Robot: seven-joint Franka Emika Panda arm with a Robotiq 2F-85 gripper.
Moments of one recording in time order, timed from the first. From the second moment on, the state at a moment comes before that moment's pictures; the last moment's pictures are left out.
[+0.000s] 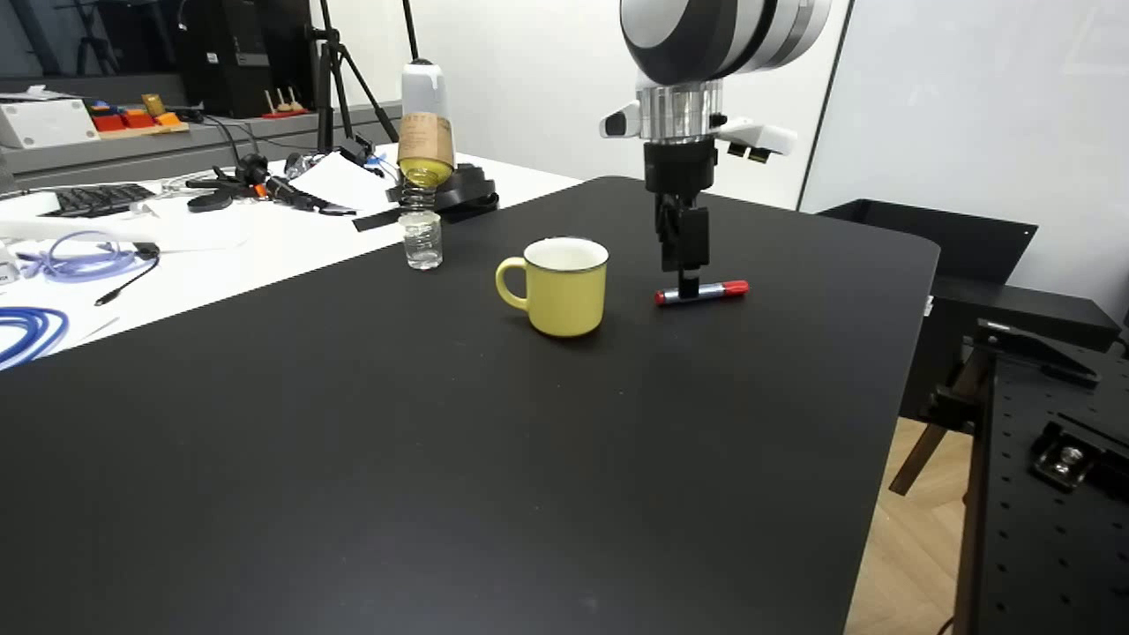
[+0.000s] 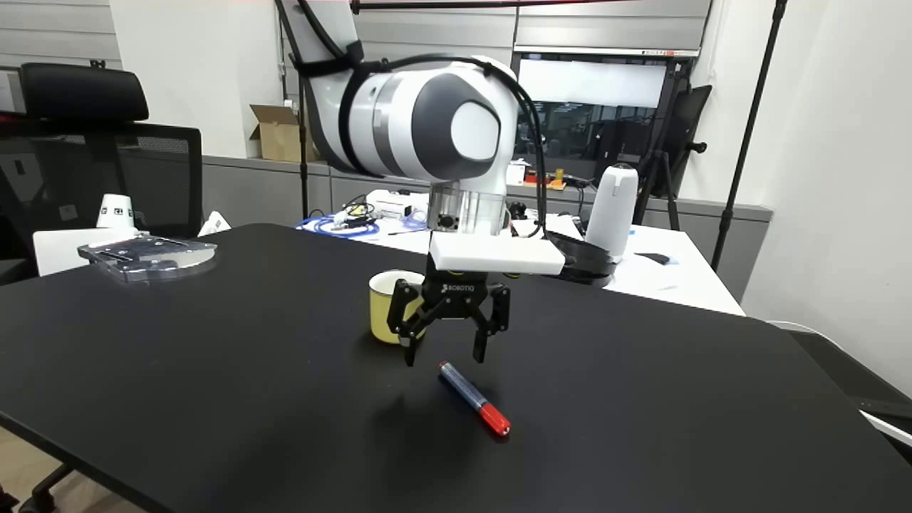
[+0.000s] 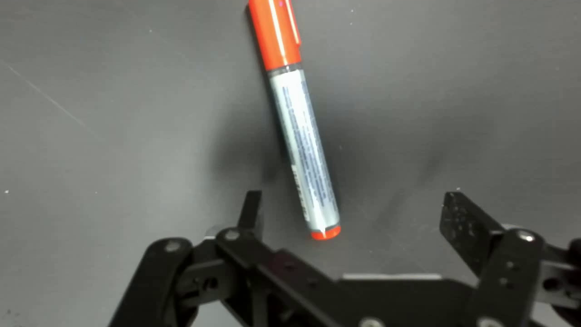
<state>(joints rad) -0.26 0.43 -0.04 -2.25 -0.03 2.56 -0.99</state>
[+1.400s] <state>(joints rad) -0.26 0.46 -0.10 -2.25 -0.12 2.57 -0.98</state>
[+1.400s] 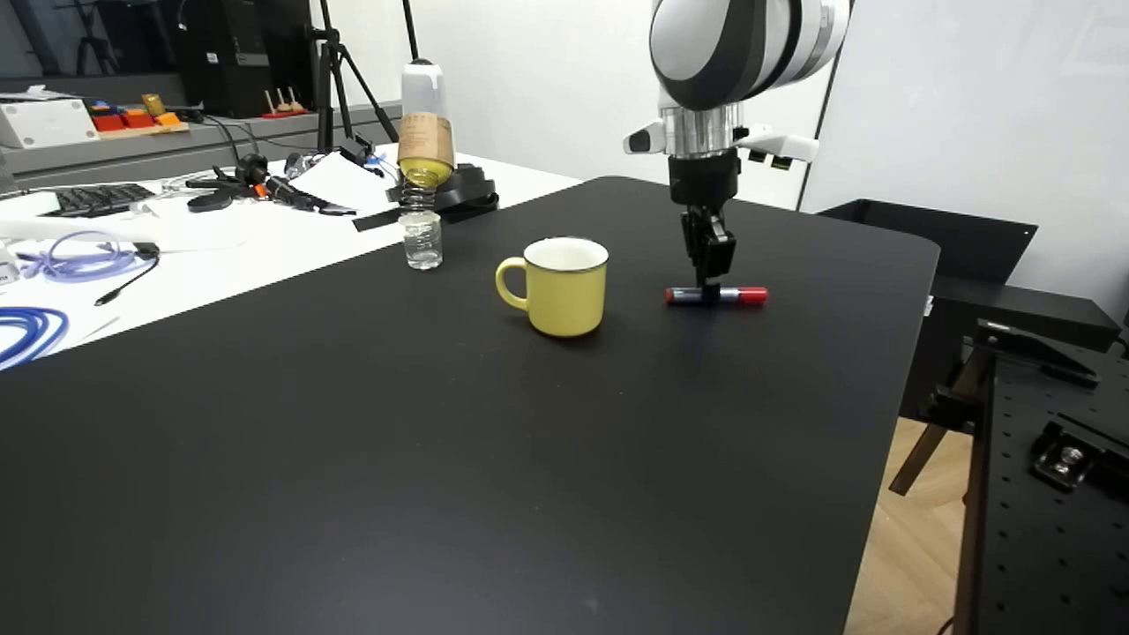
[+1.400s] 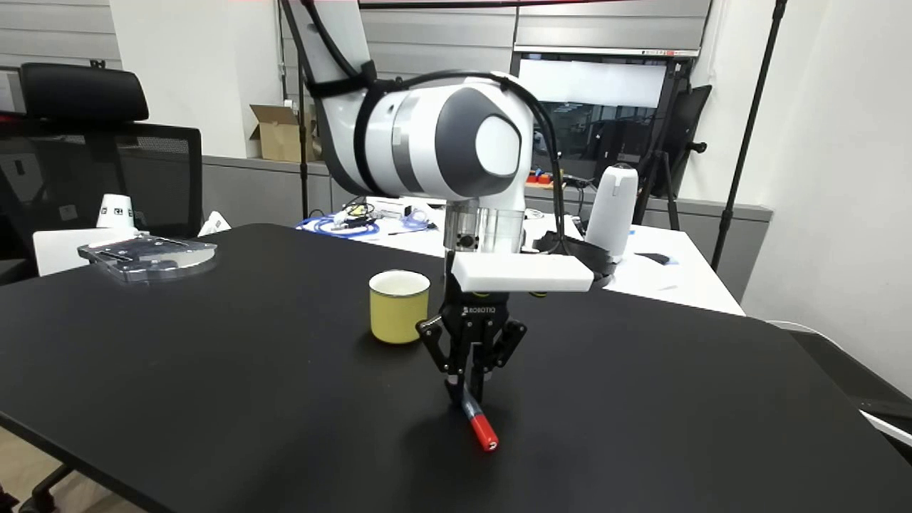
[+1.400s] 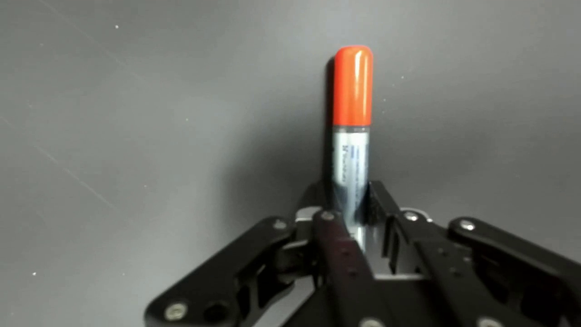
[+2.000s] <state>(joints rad) -0.14 0.32 -0.12 -2.26 -0.31 2.48 -0.81</state>
